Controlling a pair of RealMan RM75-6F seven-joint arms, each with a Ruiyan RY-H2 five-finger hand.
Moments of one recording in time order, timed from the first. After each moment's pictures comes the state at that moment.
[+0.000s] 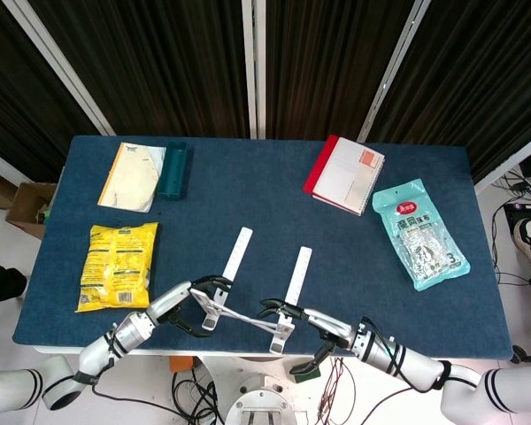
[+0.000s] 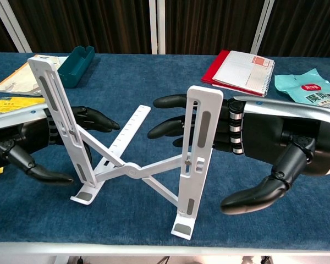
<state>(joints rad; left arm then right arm) -0.61 -1.55 0.21 -1.31 1.76 1.27 -1.12 0.77 -1.40 -0.25 -1.66 -1.85 1.19 1.18</state>
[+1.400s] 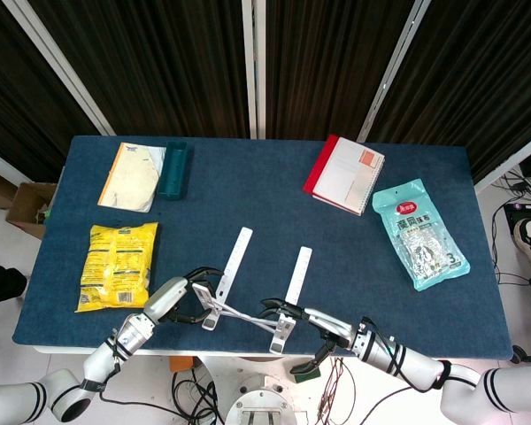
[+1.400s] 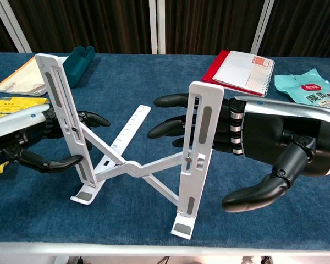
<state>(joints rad) -0.52 -1.58 0.13 -1.36 1.66 1.23 -0.75 0.77 -1.41 -0.25 -1.64 -1.85 1.20 1.22</state>
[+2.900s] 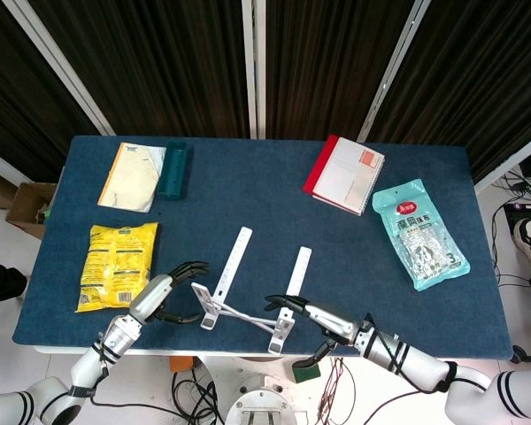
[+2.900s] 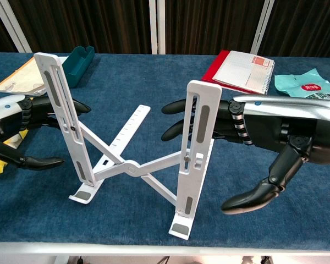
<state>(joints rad) -0.46 -1.53 0.12 -1.39 1.67 1.27 -0.70 0.79 -1.29 -0.22 -1.81 -1.73 1.04 0.93</state>
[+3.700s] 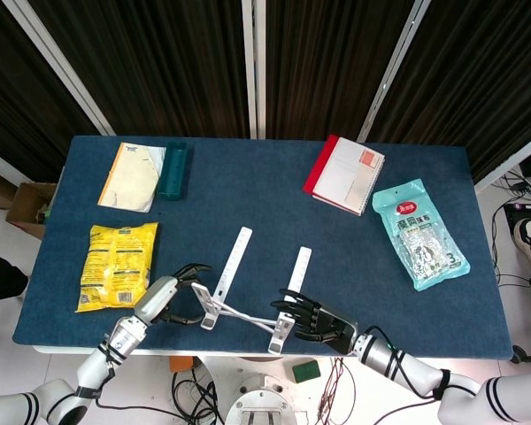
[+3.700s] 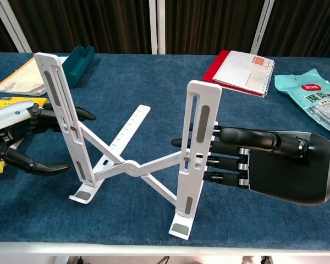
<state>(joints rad) -0.46 -1.55 0.10 -1.42 1.64 1.23 -0.63 0.75 -1.41 -0.25 -1.71 -1.67 1.02 1.87</state>
